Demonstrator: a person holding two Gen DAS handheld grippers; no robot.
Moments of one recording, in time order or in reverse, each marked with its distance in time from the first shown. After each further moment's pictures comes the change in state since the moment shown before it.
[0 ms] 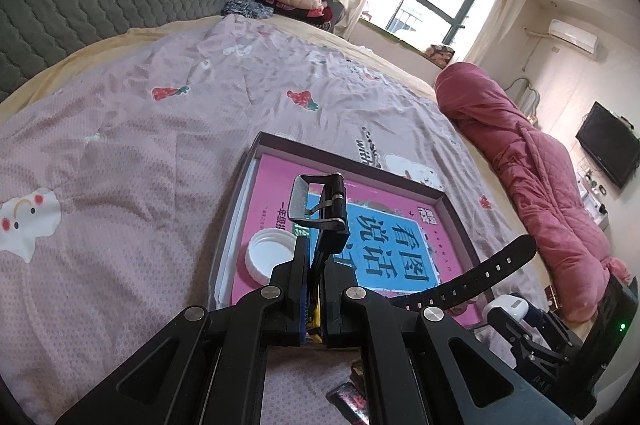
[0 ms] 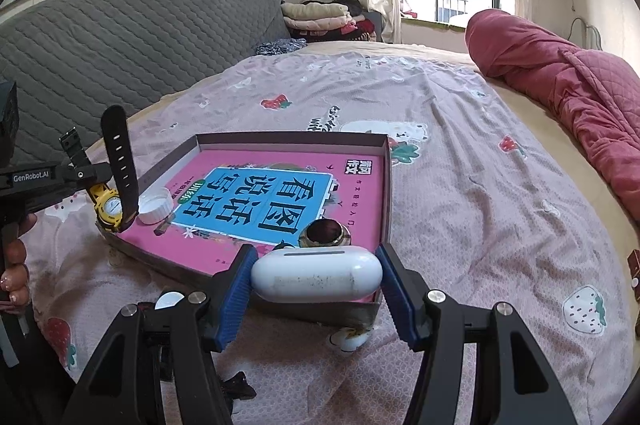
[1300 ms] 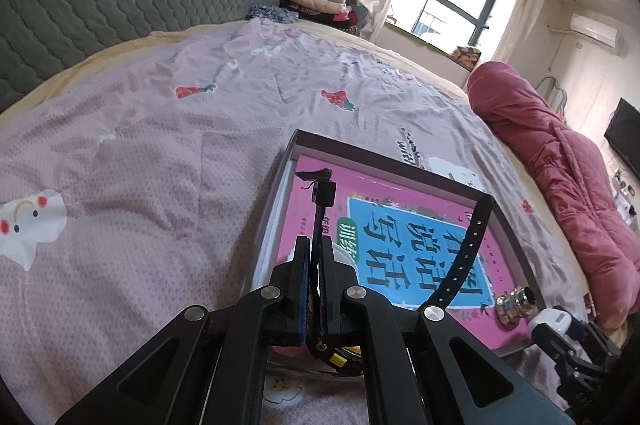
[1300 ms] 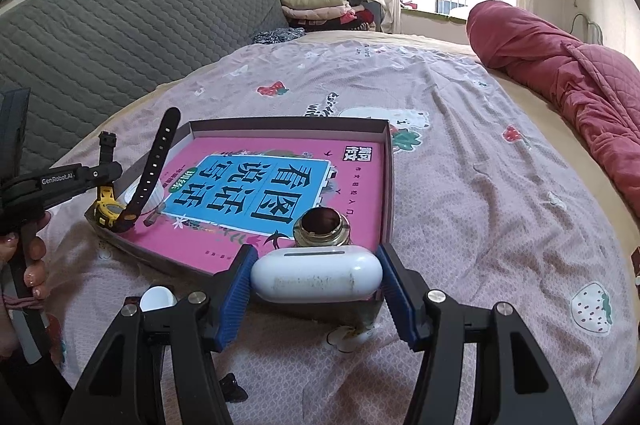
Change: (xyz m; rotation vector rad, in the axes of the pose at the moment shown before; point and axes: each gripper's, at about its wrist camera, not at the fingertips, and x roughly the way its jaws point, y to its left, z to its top) left arm 0.037 0.016 -0.004 0.015 -0.036 0.123; right arm 0.015 0.003 -0.004 -0.009 0.038 -0.006
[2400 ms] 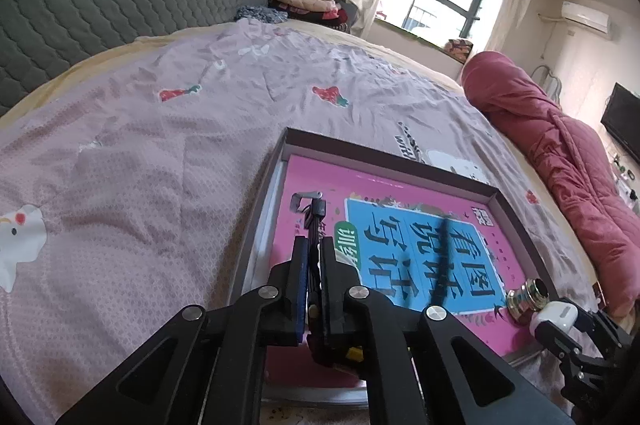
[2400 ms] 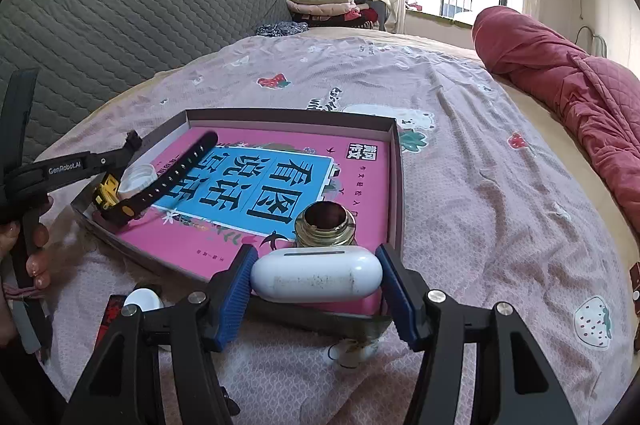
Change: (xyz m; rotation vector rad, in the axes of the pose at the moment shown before) left arm 0.022 -0.004 0.000 0.045 0.006 -0.015; right arm 0.017 0.007 0.001 -0.044 0.013 -0.027
